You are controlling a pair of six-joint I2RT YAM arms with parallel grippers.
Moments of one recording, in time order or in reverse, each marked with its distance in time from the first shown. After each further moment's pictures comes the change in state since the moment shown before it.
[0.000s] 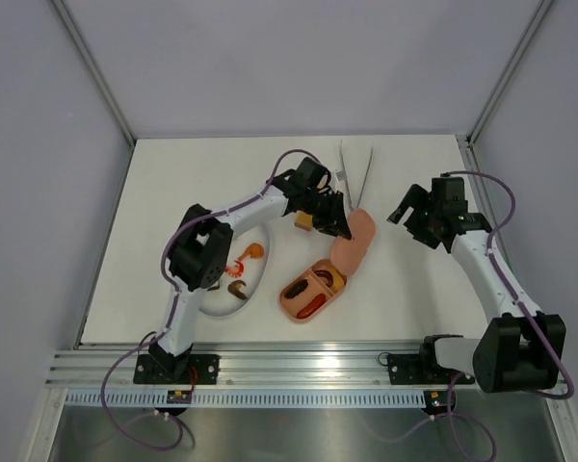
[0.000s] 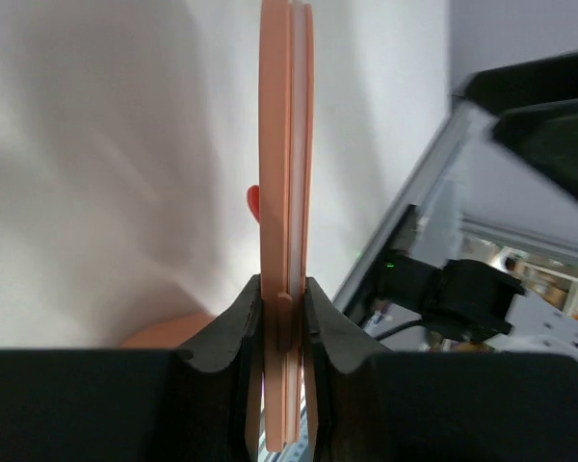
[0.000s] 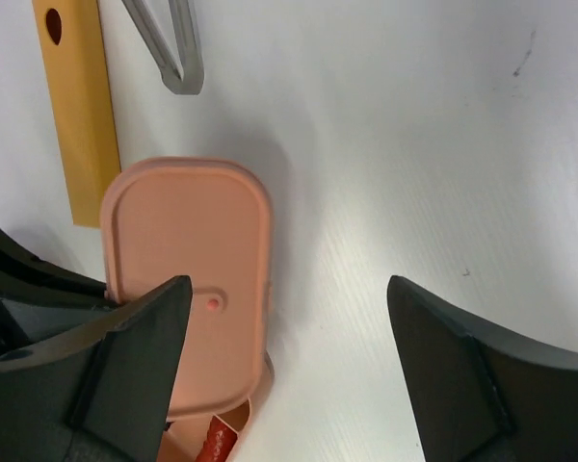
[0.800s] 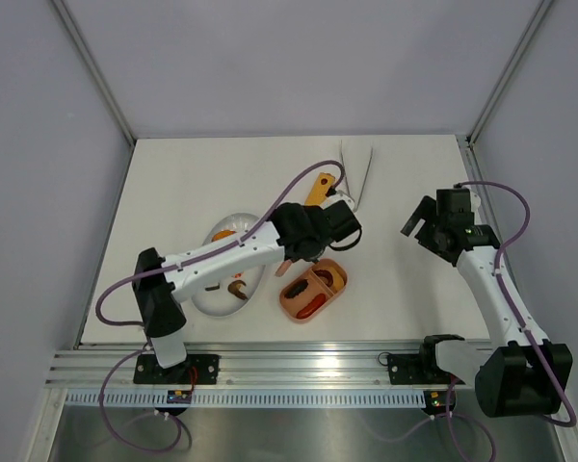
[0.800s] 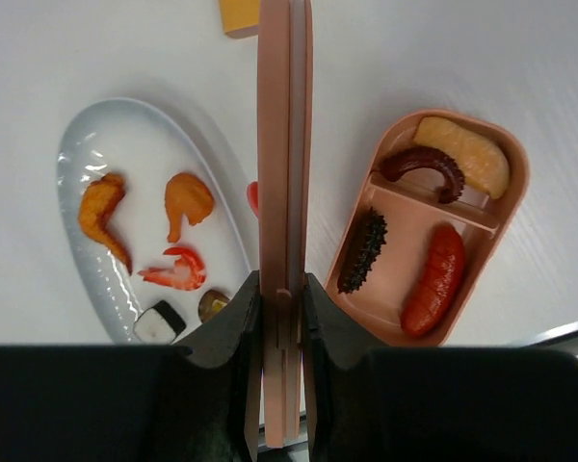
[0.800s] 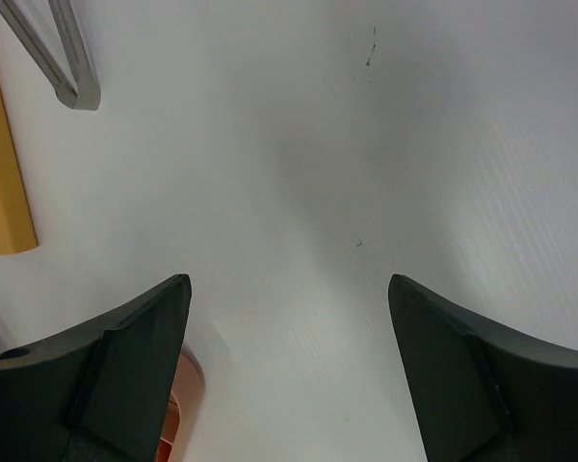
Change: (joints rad) left arm -0.400 -0.408 0.043 -0.768 -1.225 0.318; right arm -0.005 -0.152 -0.030 -0.141 0.222 -0.038
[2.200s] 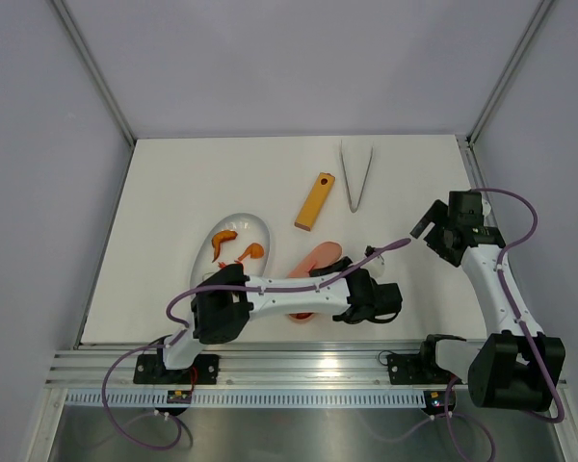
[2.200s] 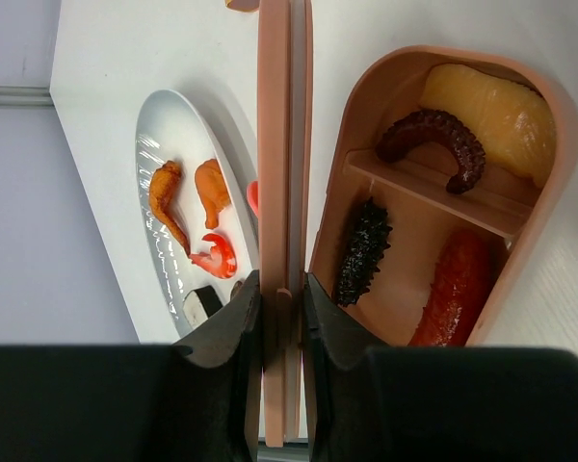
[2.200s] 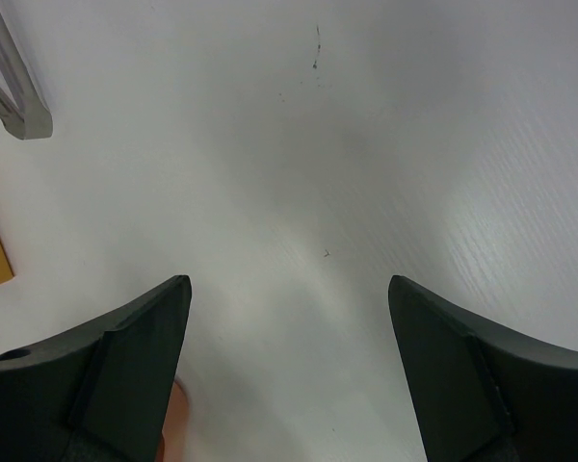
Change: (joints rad) left arm -0.286 0.345 0.035 -0.157 -0.433 -0.197; right arm -0.121 0.031 -0.039 0.024 -0.049 -0.016
